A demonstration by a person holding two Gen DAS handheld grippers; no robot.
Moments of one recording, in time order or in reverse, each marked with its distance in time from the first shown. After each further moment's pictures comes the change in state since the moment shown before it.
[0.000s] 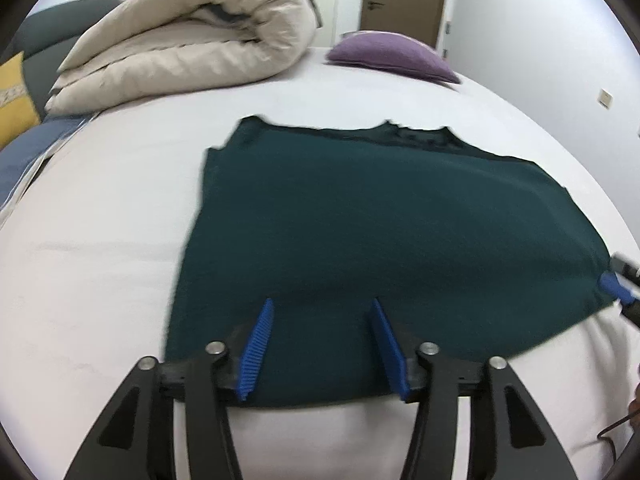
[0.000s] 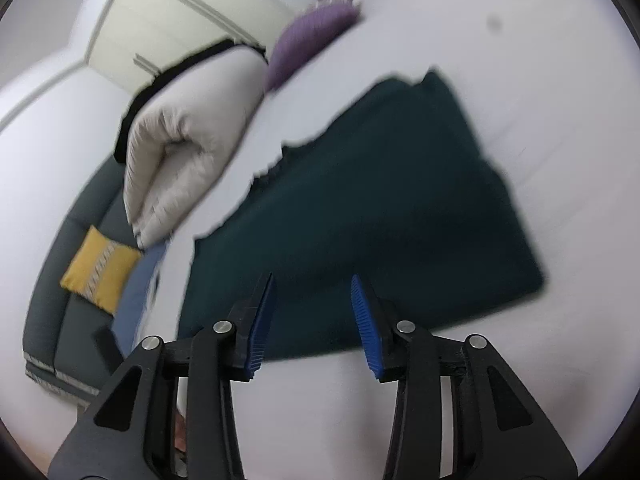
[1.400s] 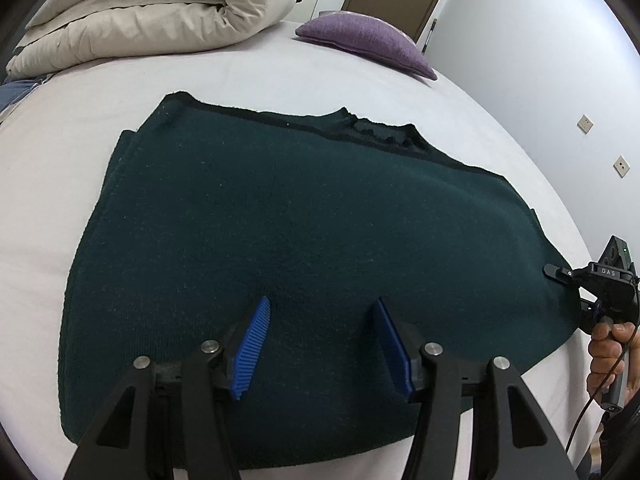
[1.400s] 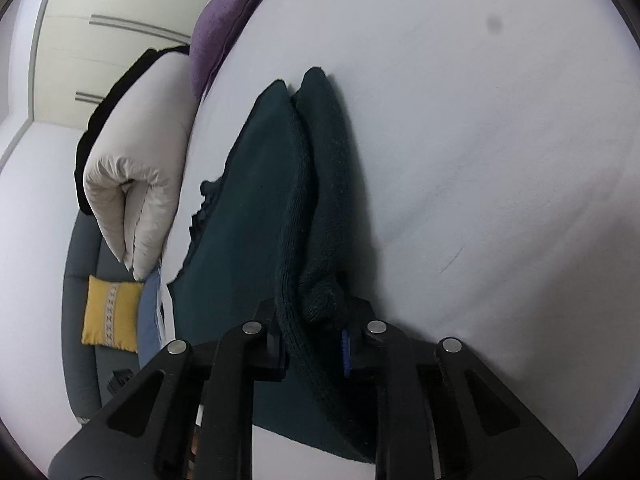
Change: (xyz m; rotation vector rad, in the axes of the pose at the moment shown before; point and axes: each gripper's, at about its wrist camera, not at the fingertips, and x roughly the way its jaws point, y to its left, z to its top) left arm 0.033 -0.030 0.028 -0.070 0.084 -0.219; right arm 0.047 -0.086 0.074 0.299 0.126 -0.013
